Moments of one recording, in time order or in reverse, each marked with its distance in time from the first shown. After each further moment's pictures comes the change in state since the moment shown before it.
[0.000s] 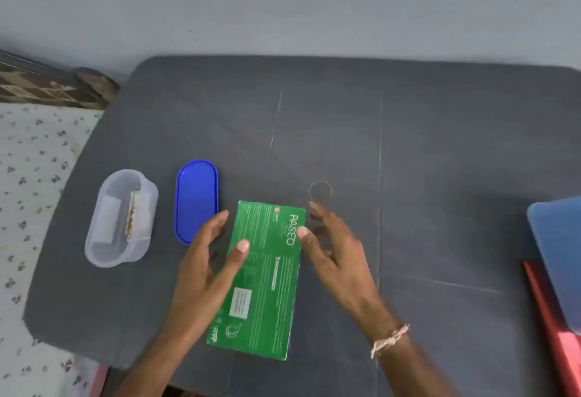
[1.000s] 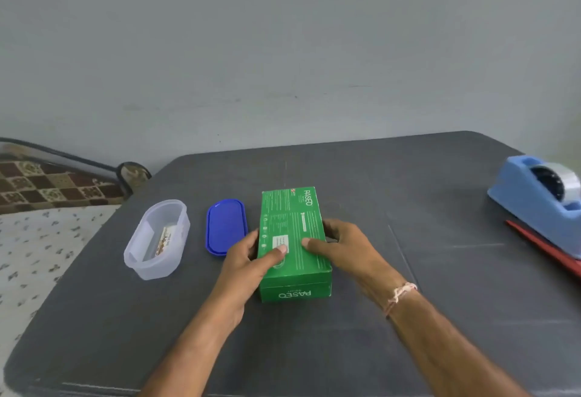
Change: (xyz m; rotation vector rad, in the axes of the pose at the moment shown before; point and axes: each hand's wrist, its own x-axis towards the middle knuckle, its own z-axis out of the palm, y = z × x) left_hand -0.029 -0.067 -0.009 -0.335 -0.247 0.261; right_hand -0.041 0.028 0.067 0.190 0.065 -0.125
